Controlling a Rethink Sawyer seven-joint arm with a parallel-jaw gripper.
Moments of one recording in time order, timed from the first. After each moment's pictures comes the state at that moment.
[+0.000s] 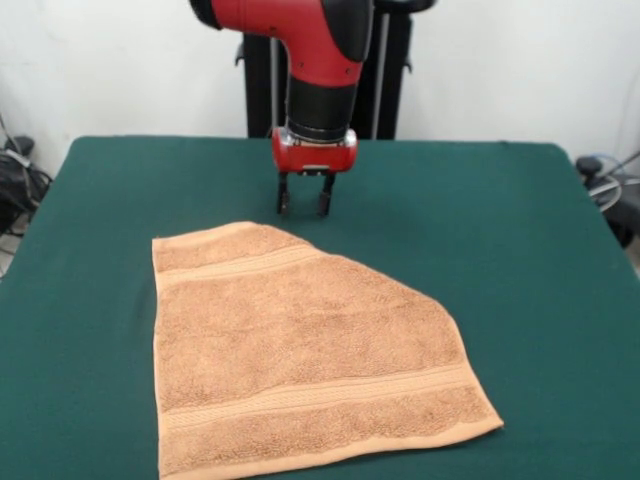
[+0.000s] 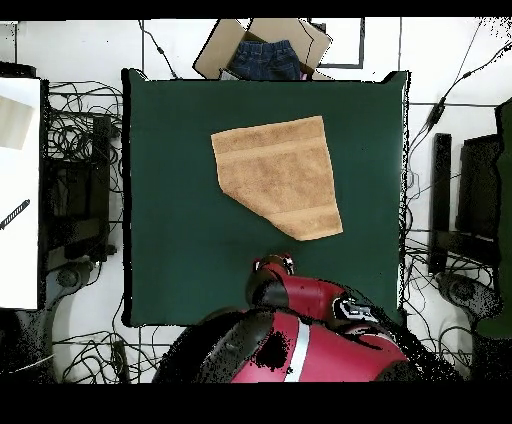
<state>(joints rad) -0.33 -0.41 -0.09 2.00 -0.28 -0.15 1.42</state>
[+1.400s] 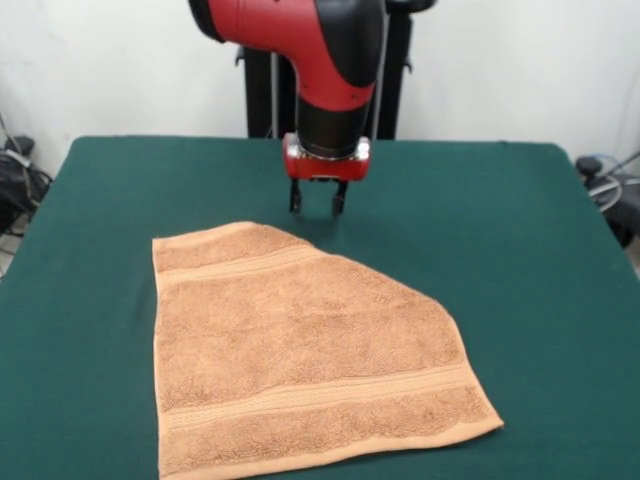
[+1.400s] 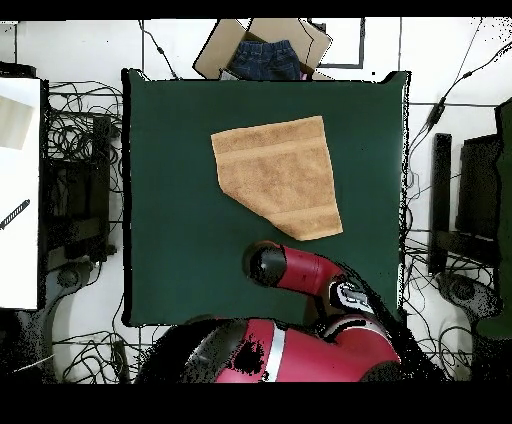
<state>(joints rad) -0.28 -0.44 -0.07 1.91 -0.08 0.20 1.42</state>
